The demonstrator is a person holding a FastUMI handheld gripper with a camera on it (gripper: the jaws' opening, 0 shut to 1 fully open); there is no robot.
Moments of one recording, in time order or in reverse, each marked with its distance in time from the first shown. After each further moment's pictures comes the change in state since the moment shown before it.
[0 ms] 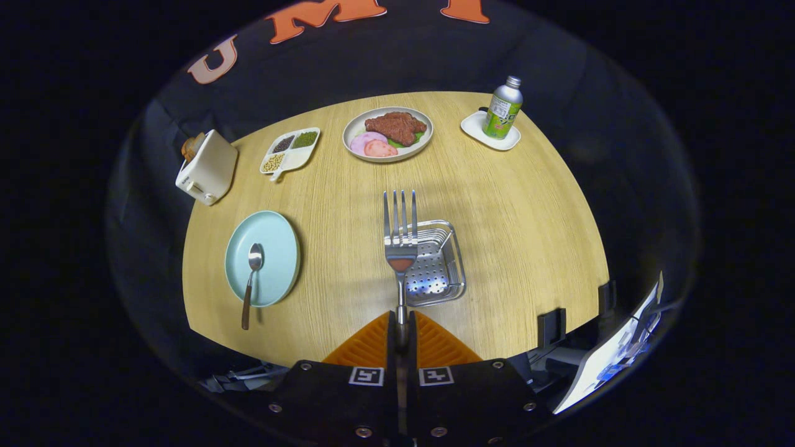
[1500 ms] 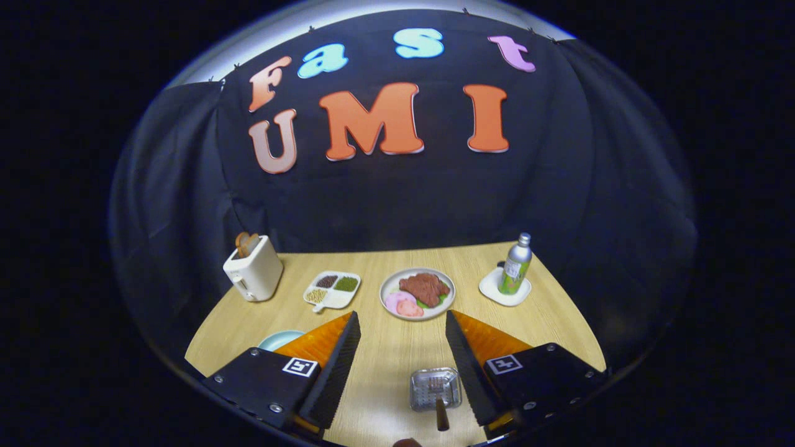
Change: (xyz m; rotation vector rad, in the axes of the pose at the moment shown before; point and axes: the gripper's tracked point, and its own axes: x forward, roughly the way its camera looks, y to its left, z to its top) arm -0.106 0.045 0.156 -0.076 -0.846 0.134
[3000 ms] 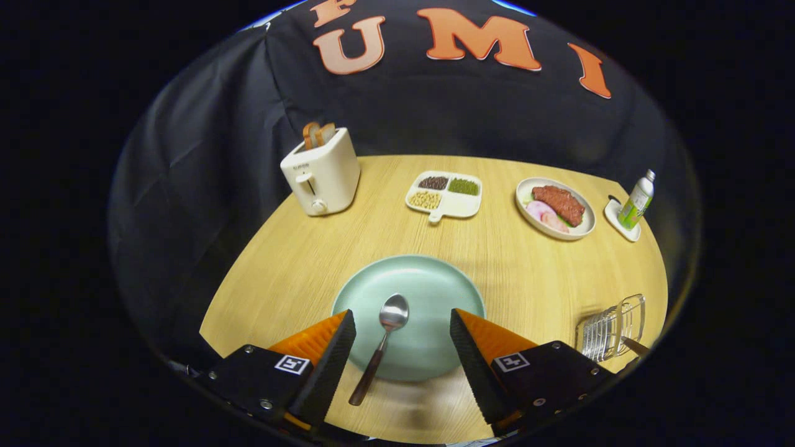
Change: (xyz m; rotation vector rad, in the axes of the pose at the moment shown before) arm 0.048 0.238 -0.200 -0.101 0.502 0.188
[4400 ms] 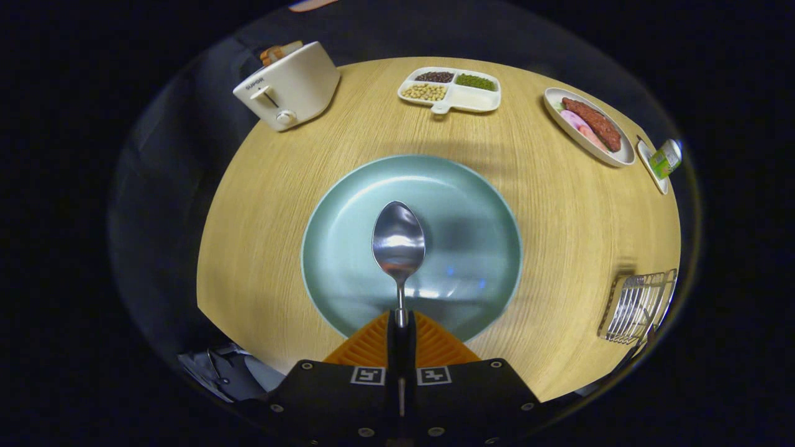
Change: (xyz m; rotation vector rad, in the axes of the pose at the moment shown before) arm 0.021 -0.012 -0.058 0.083 0.428 0.029
